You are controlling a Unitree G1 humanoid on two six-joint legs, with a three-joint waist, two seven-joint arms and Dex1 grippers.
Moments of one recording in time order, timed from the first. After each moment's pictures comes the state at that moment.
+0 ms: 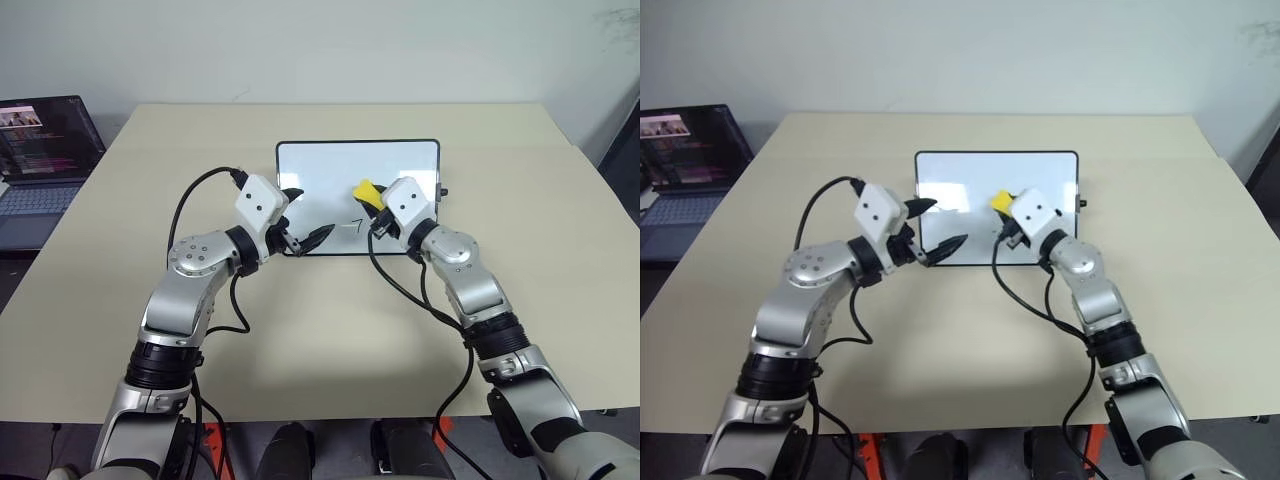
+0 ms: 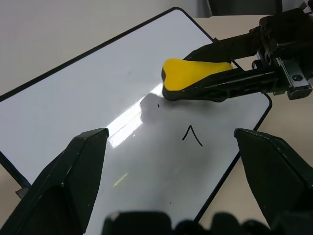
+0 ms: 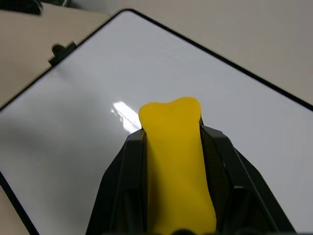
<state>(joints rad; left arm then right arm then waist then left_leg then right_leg) -0.51 0.48 -0.04 -0.11 -0.22 0.39 -0.69 -0.69 -0.19 0.18 0.27 -0.10 0.09 0.40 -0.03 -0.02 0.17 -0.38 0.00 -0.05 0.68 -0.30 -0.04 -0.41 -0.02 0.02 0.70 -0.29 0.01</state>
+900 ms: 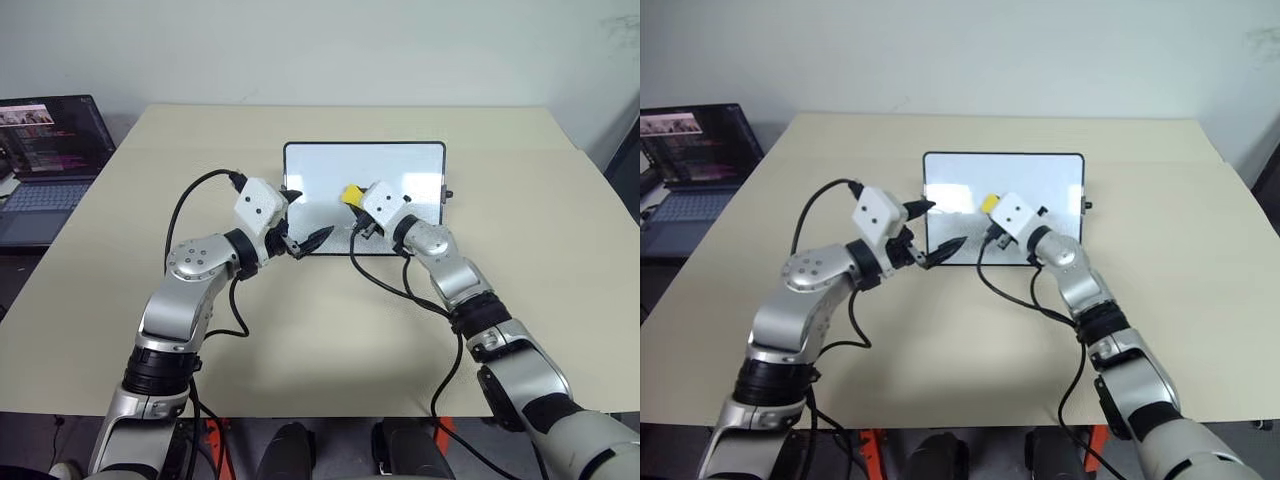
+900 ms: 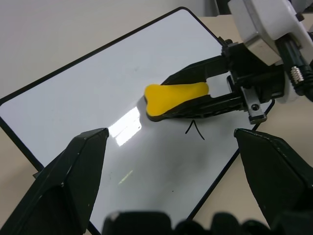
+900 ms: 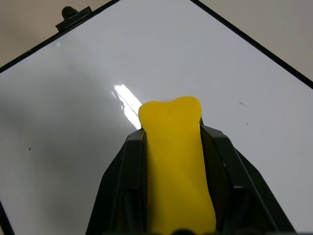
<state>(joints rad) -0.48 0.48 -0.04 -0.16 -0.22 0.41 -0.67 -0.79 -0.22 0.24 0.53 -0.20 -0.02 0.38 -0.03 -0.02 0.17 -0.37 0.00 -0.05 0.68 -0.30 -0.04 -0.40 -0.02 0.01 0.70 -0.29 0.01</state>
